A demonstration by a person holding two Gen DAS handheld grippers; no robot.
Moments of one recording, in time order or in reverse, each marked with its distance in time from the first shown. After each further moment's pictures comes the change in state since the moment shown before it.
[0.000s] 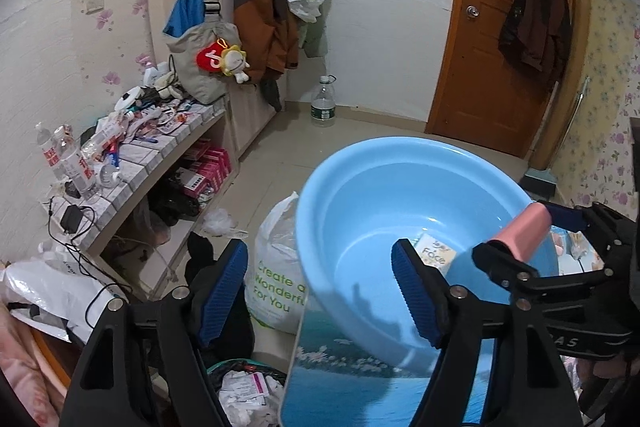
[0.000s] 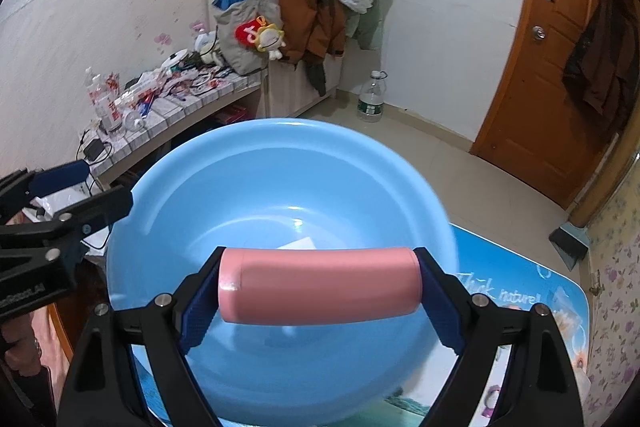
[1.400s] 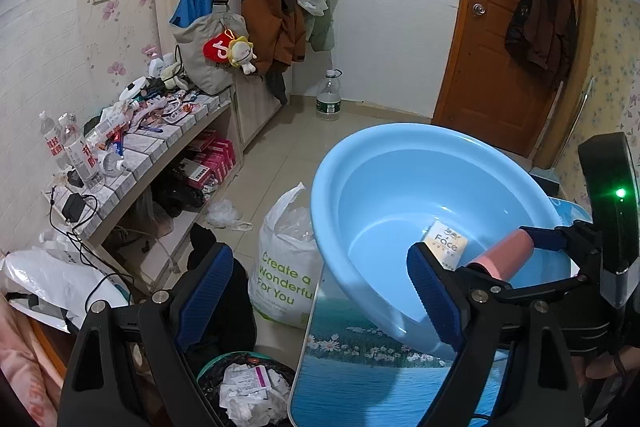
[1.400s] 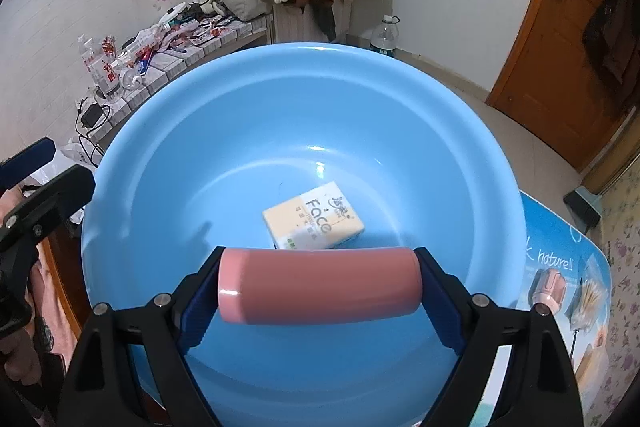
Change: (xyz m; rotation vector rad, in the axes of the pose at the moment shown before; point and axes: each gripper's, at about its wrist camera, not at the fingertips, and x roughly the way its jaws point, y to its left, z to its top) left arm 0.010 0.008 -0.011 -0.015 0.019 0.004; right arm 0.047 0.009 -0.012 0.031 0.203 0.034
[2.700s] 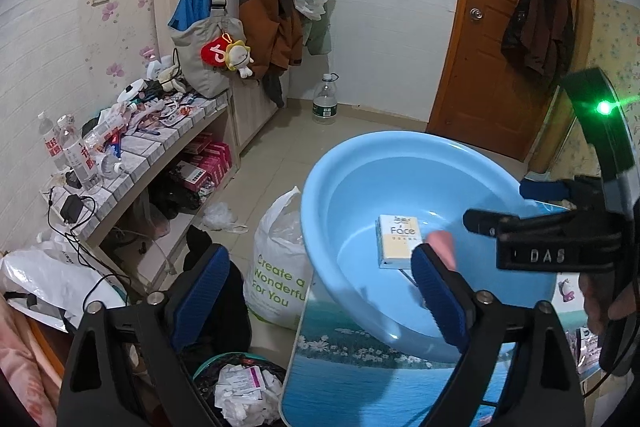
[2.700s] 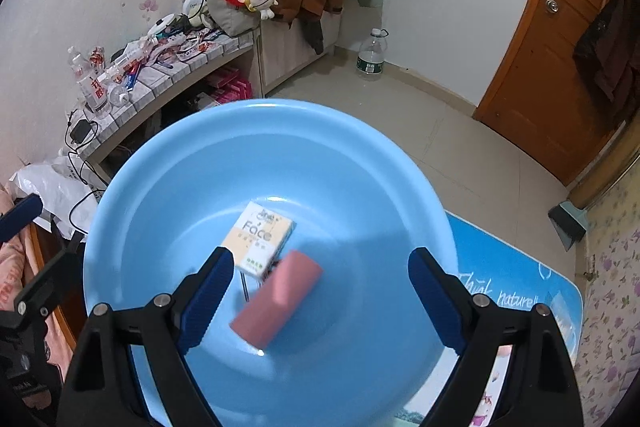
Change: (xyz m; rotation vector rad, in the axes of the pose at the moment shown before) left arm -0.011 -0.007 0.003 -0.006 -0.012 -0.020; right arm -0.026 -0.027 0.041 -0.011 -0.023 -0.045
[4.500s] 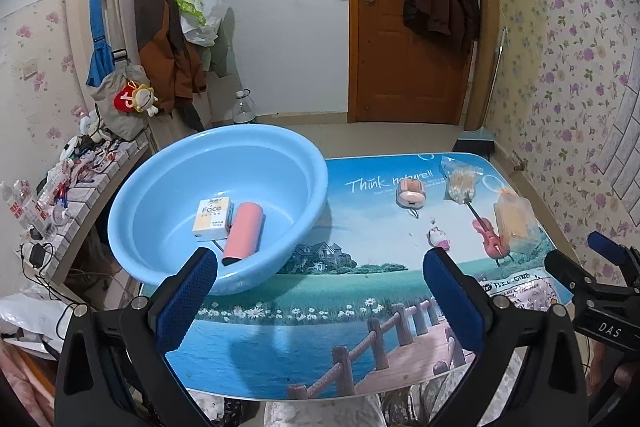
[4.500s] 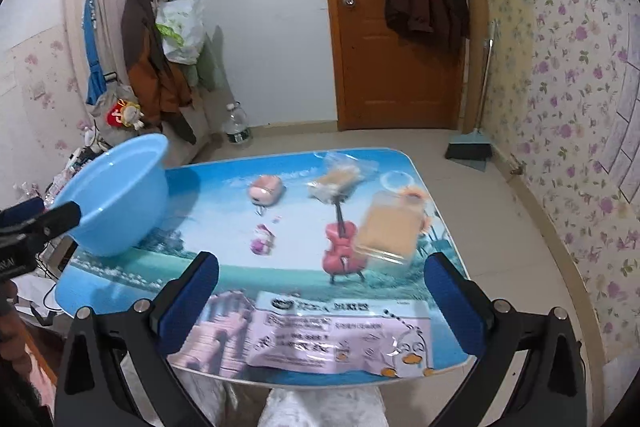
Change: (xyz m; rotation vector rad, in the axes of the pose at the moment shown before) left arm -0.066 -0.198 -0.060 0.239 -0.033 -0.145; right arm -0.162 -0.165 -0.284 0.484 -0.316 -0.242
